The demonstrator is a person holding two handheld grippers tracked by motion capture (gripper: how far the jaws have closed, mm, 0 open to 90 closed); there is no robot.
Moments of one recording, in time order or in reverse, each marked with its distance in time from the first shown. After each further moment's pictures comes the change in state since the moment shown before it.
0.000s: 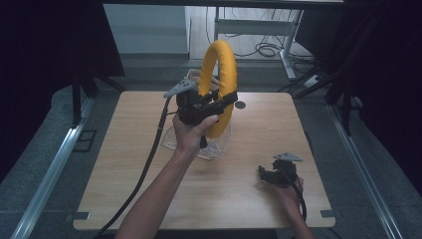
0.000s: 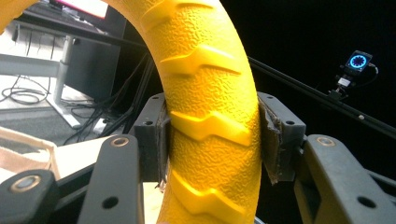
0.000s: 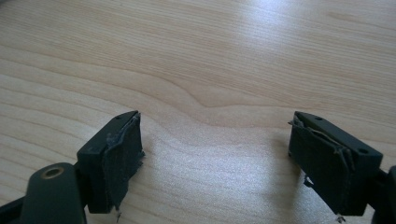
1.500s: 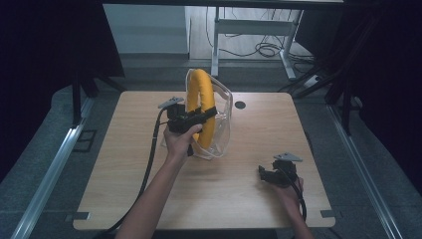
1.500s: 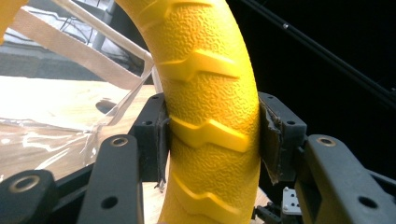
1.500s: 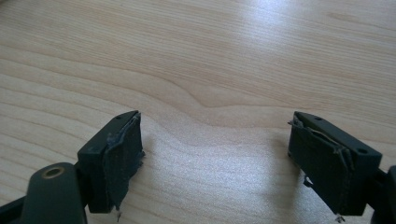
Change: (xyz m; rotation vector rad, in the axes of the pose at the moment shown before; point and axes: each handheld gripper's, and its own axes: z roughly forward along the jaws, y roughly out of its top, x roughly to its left) left arm 0.079 -0.055 -0.007 0.113 0.163 -0.137; right arm 0.000 0.000 0.000 0.002 0.001 0.001
